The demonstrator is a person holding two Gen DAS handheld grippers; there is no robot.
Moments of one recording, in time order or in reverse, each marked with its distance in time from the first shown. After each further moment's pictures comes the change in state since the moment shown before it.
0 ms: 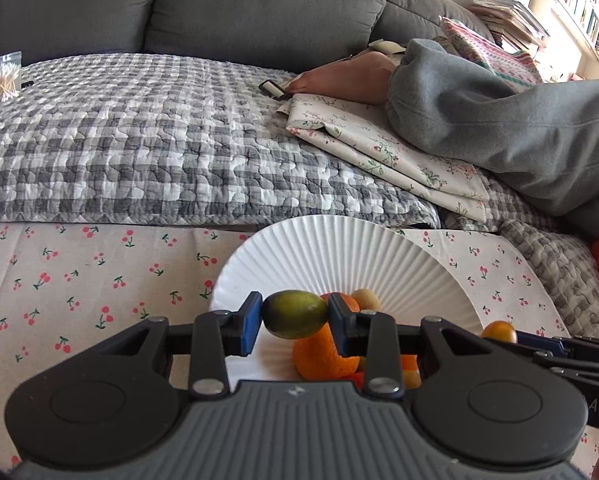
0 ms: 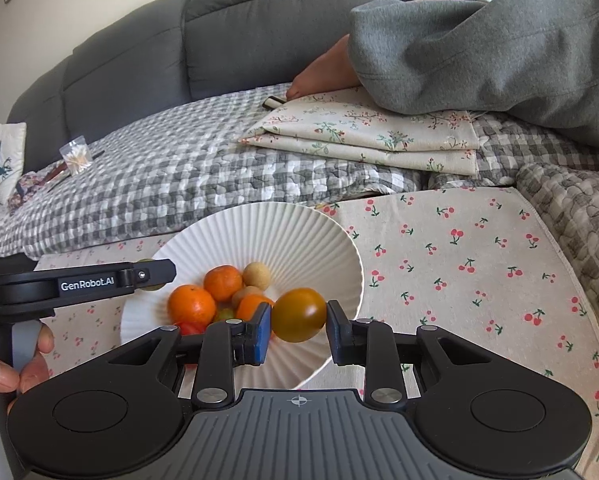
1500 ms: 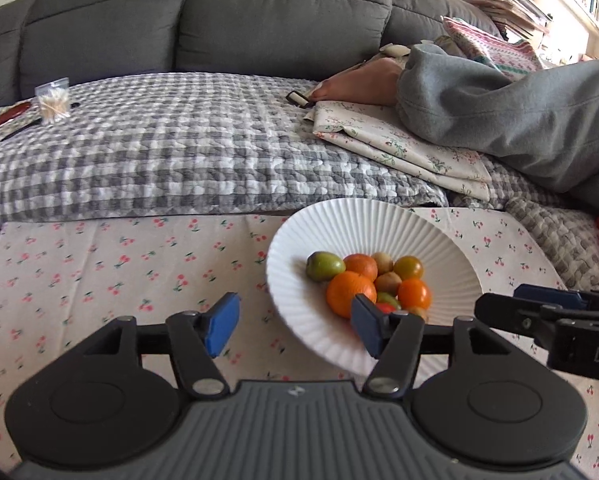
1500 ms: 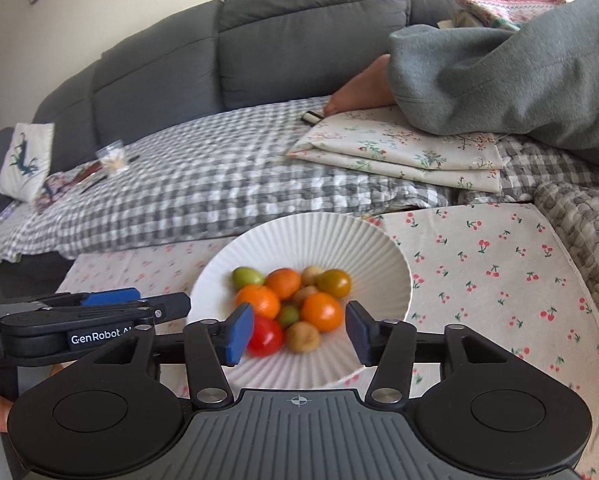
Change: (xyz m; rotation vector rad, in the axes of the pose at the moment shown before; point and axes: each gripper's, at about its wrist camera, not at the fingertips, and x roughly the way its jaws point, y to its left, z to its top) left arm -0.084 -0.003 -0.025 0.057 -0.011 0.121; right arm -0.046 0.040 -0.006 -0.026 -0.022 0.060
